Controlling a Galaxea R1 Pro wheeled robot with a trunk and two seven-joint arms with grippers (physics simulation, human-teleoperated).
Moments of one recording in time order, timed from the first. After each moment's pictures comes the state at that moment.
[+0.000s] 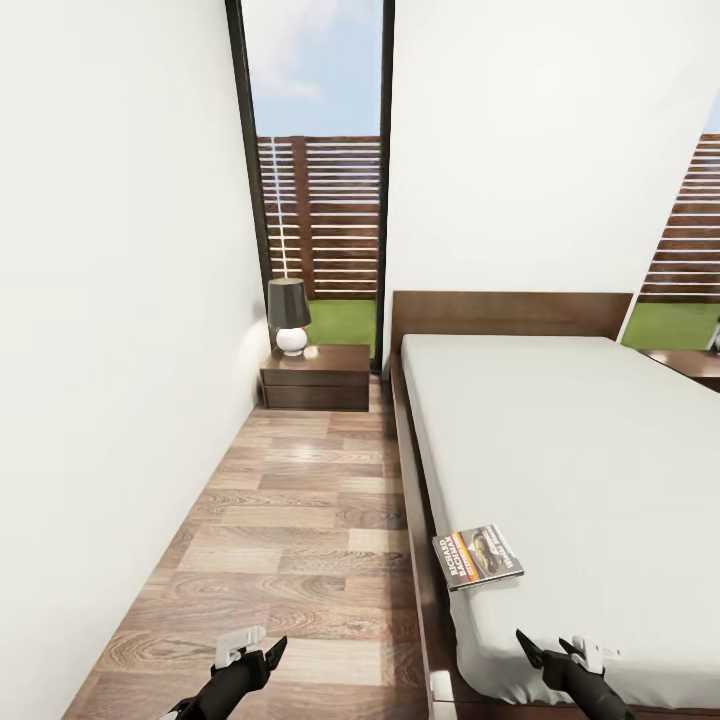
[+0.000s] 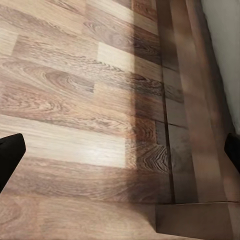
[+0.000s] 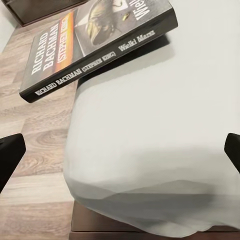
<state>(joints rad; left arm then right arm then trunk) -0.51 0.03 -0.18 -0.04 0.55 -0.34 -0.46 -0.53 -0.27 0.17 0.08 -0.68 -0.49 0.69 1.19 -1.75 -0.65</state>
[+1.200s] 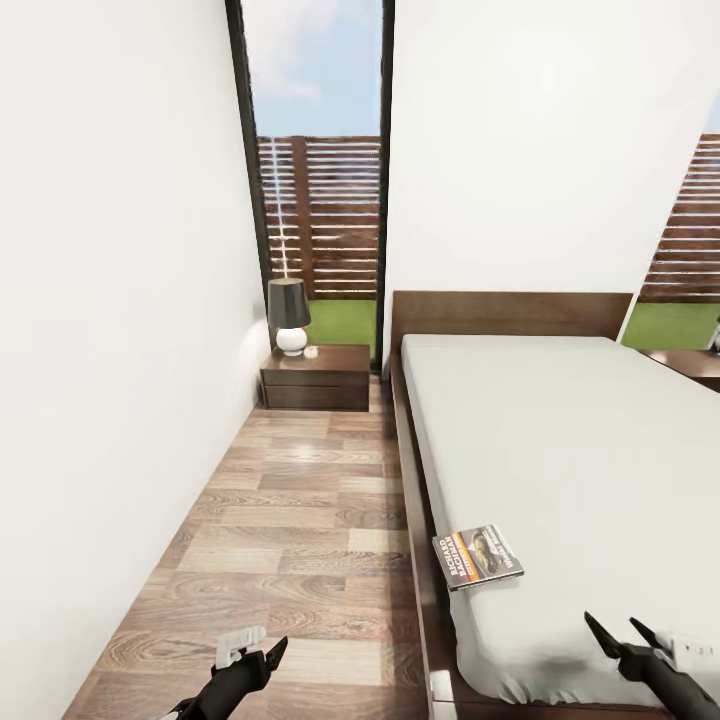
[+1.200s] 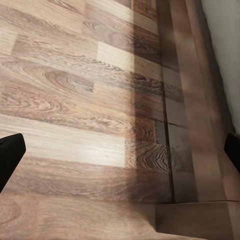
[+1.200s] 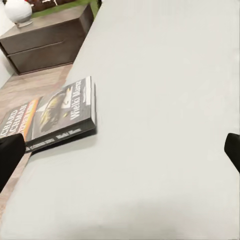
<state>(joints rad) -0.50 0.03 -0.19 -0.04 0.55 -0.34 -0.46 -0.52 -0.45 0.17 0.08 -0.88 -0.63 0.93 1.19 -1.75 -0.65</state>
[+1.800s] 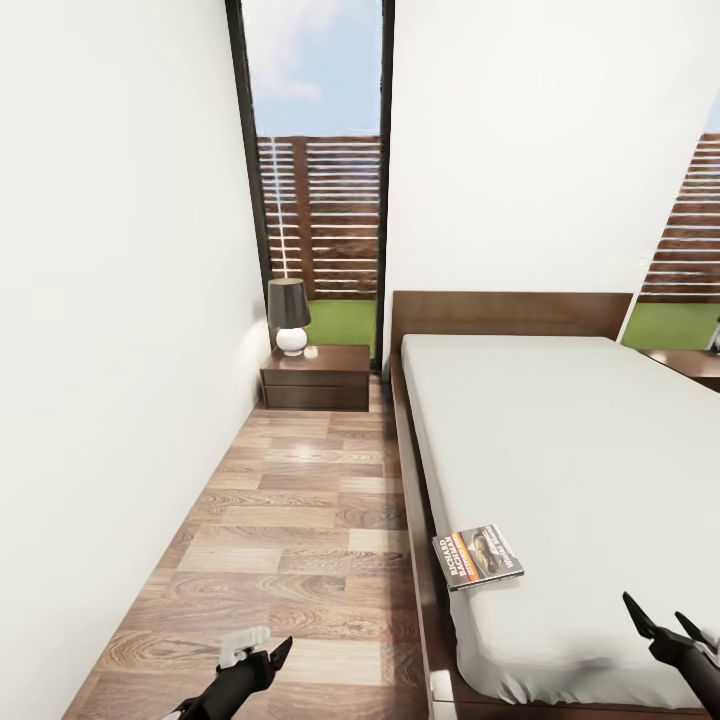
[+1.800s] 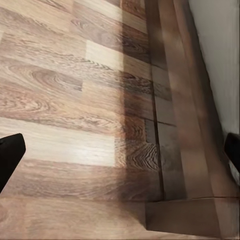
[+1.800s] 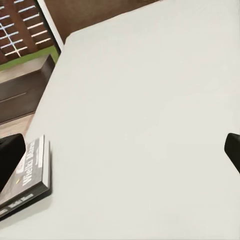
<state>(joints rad) -0.50 0.02 -0.19 -0.04 0.55 -0.34 -0.50 -0.52 -0.49 0.16 0.07 -1.12 -0.62 0.92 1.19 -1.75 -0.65</state>
